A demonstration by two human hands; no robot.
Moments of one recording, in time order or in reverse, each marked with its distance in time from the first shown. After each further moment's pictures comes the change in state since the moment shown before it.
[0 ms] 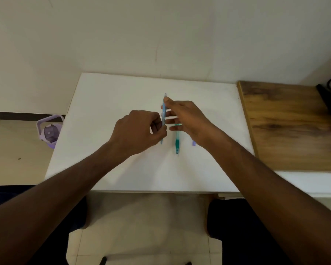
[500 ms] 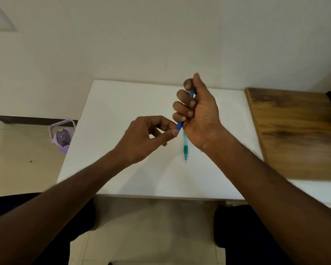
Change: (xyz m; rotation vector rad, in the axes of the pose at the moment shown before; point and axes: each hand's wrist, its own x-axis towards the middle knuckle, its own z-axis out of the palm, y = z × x) left_hand -0.017 0.002 -0.021 -0.721 -0.085 -0.003; right_hand -0.030 -0.042 0.013 0.930 -0.184 -0.210
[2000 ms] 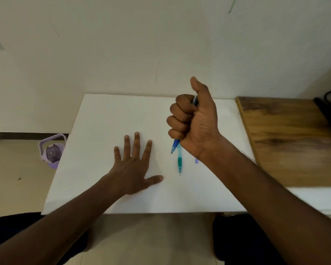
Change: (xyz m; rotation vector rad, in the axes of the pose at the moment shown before) left_hand -0.005 -0.068 0.021 1.077 -0.468 -0.291; right_hand -0.006 -0.020 0.005 -0.020 -0.084 0.075
